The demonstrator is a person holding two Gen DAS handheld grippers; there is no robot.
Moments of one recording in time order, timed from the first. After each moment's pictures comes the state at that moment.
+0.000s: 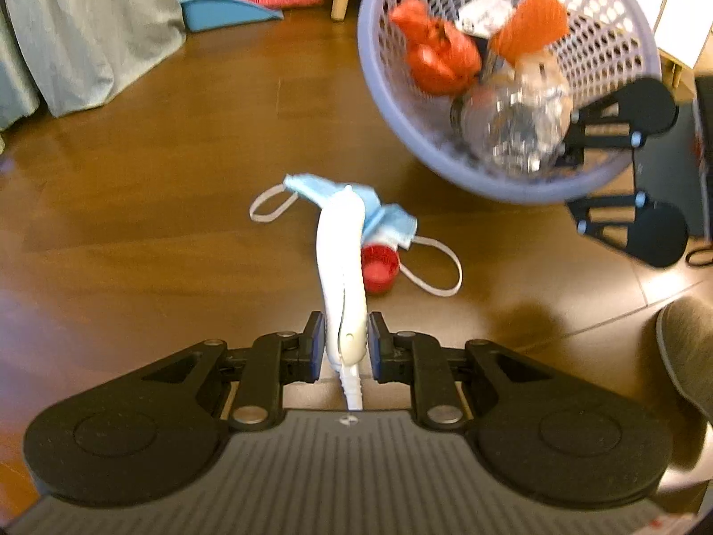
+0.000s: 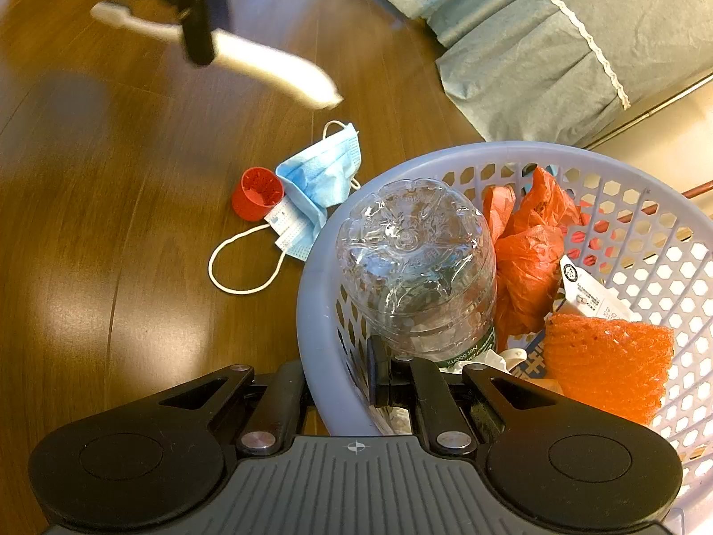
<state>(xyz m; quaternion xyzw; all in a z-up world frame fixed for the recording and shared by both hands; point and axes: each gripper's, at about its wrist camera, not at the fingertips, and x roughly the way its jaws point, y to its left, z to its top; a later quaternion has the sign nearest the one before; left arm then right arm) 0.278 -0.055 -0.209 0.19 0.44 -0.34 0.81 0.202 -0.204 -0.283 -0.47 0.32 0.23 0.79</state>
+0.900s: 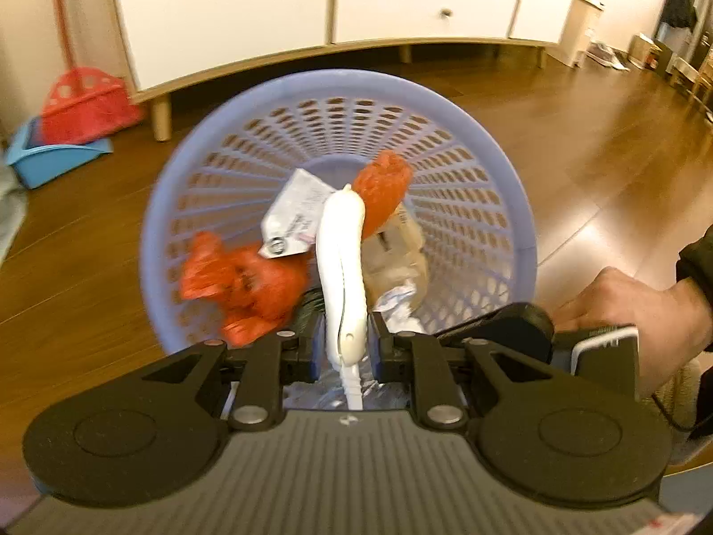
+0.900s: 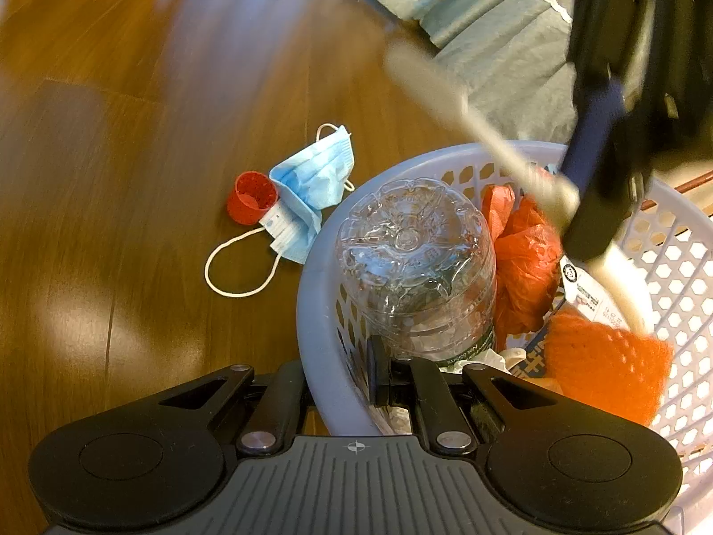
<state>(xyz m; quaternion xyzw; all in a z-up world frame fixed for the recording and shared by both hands) 0.319 -0.229 -0.126 0.24 0.38 -0.53 0.72 0.202 -0.205 -0.278 -0.46 0.32 0.23 0.80</state>
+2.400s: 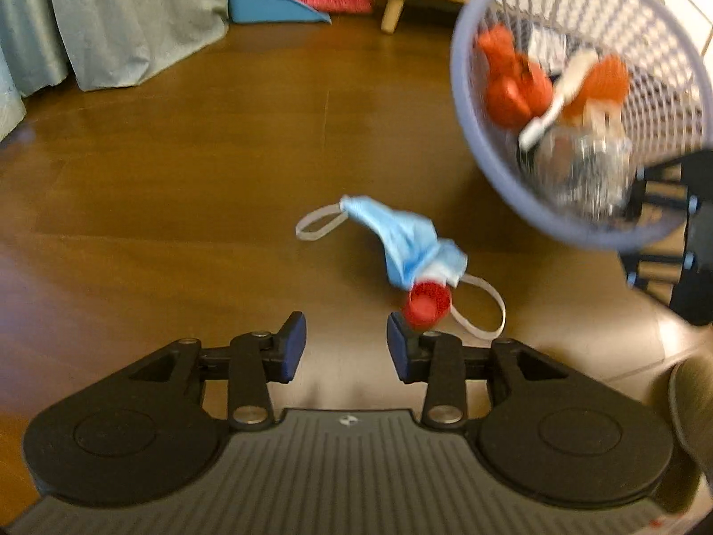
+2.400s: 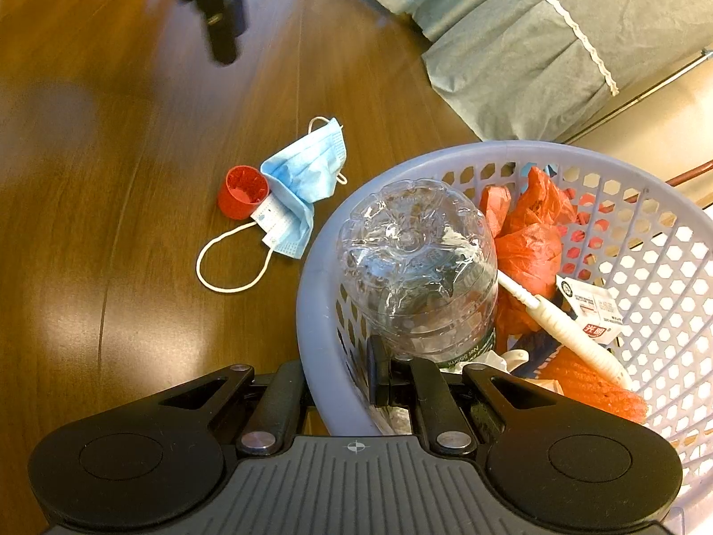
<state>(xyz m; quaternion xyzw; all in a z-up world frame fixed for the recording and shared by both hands) 0.324 -0.038 -0.219 0.14 0.46 -0.31 0.82 0.206 -0.220 -0.273 -0.46 0.32 0.23 0.80</state>
